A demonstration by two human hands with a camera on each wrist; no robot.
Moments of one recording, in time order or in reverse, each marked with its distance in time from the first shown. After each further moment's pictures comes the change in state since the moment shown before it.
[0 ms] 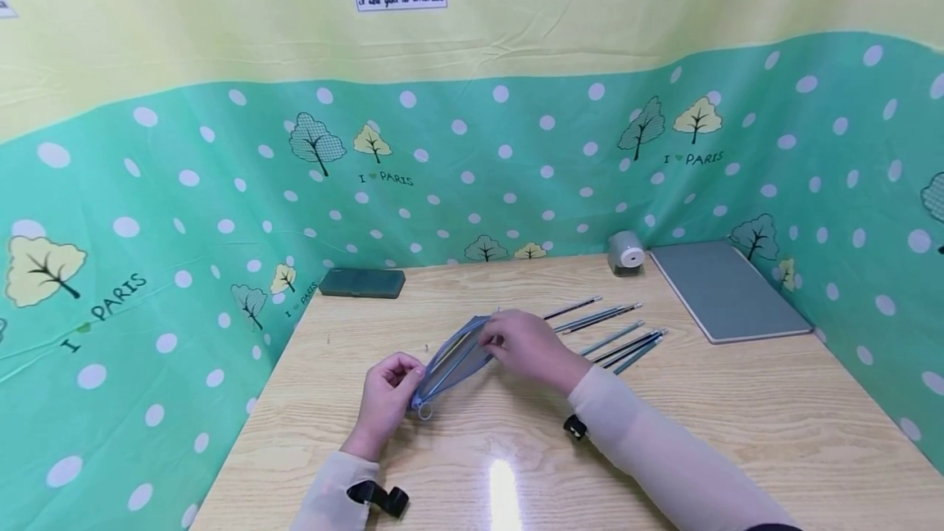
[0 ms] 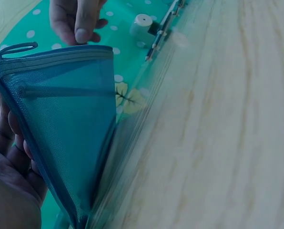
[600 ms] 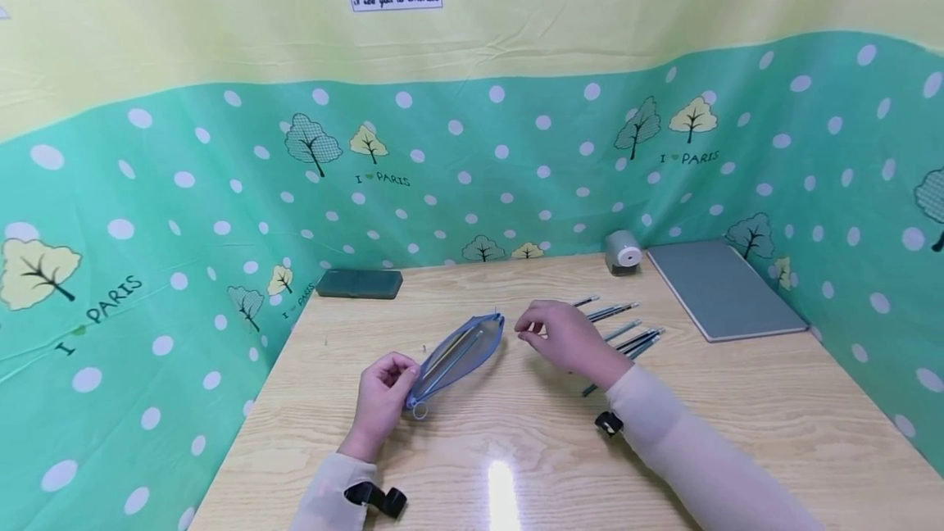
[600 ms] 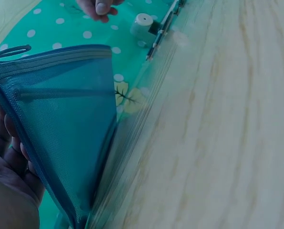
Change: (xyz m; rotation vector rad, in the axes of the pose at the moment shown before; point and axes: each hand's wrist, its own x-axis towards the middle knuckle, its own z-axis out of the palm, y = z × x) left_hand -0.001 0.002 0.000 -0.004 0.042 0.017; right_hand -0.033 0.034 -0.034 0.064 0.072 0.141
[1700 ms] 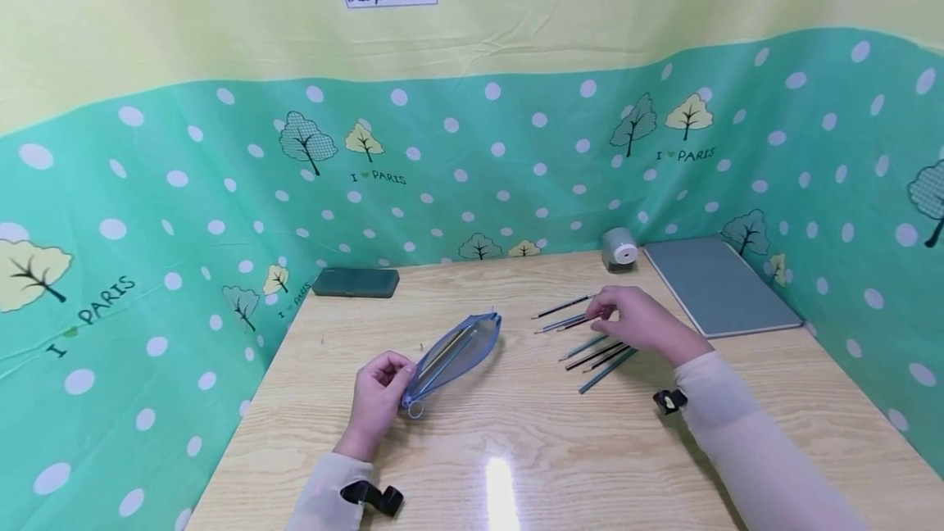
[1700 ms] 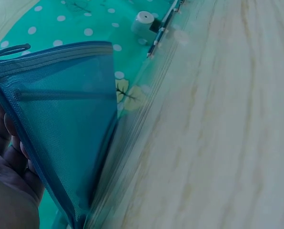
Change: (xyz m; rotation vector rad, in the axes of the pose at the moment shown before) left_hand 0.001 -0.002 -0.002 -0.004 0.002 0.017; right_hand -0.037 0.088 -0.067 0.052 -0.114 0.150
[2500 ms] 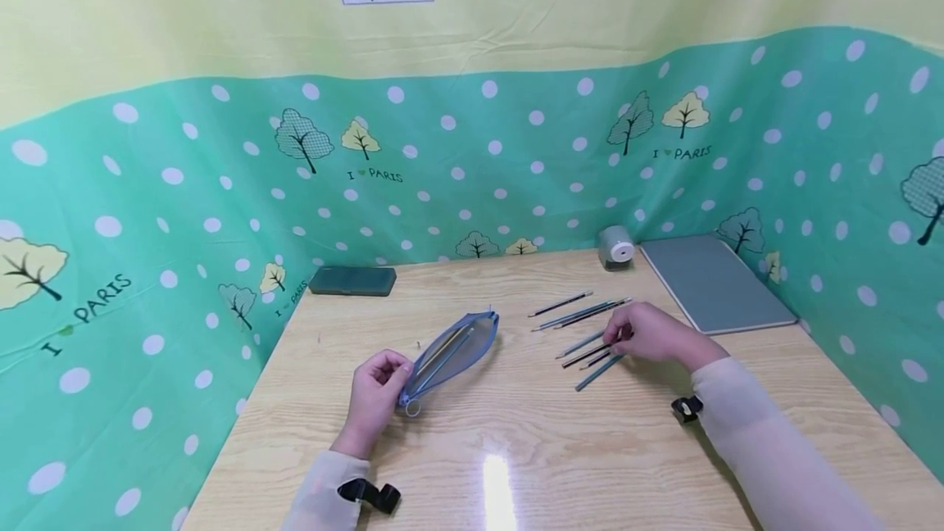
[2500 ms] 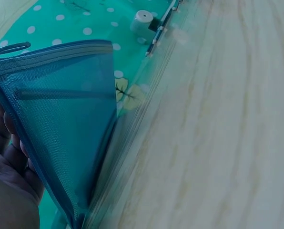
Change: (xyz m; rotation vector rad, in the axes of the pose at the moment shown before) left_hand 0.000 -0.002 -0.001 0.013 -0.011 -0.013; right_hand -0.022 0.038 0.002 0.081 -0.201 0.003
